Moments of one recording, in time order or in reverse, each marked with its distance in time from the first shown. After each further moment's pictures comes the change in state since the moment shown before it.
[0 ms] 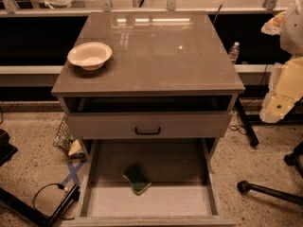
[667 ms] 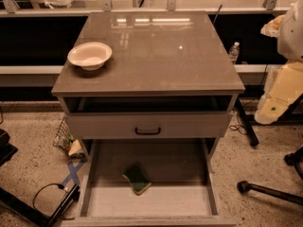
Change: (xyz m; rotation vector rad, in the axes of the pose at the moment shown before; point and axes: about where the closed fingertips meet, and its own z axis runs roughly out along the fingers) arm 0.001 -0.002 0.008 0.032 -0.017 0.016
